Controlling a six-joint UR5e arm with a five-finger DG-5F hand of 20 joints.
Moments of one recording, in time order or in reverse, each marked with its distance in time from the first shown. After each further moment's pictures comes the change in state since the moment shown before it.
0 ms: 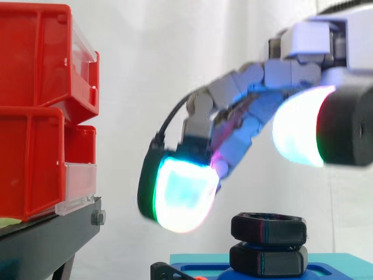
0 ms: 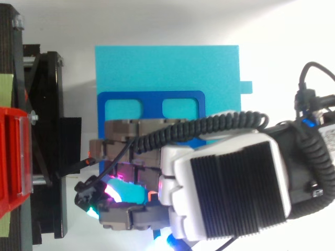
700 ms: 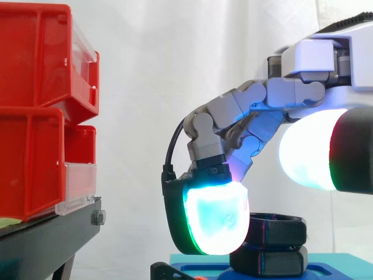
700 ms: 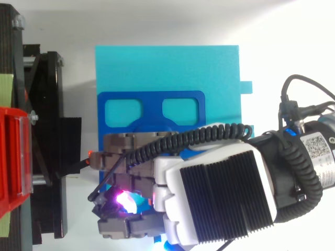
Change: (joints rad) arm 0.001 -0.015 -0.001 0.015 -0.018 0.026
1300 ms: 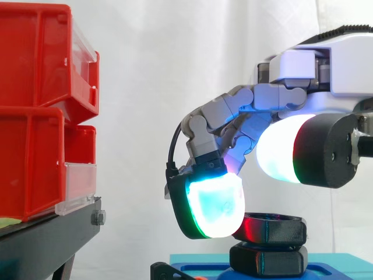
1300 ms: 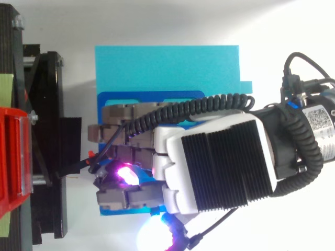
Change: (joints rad) arm -0.036 -0.001 -0.001 0.017 -0.012 -0.026
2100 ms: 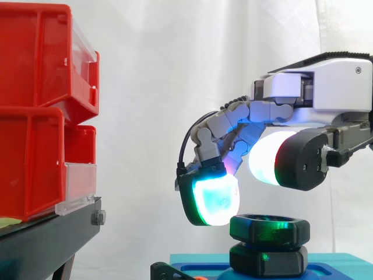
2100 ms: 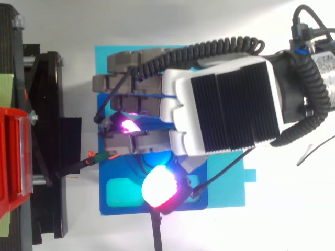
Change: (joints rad) arm -0.085 0.000 0.000 0.006 -0.071 -0.051
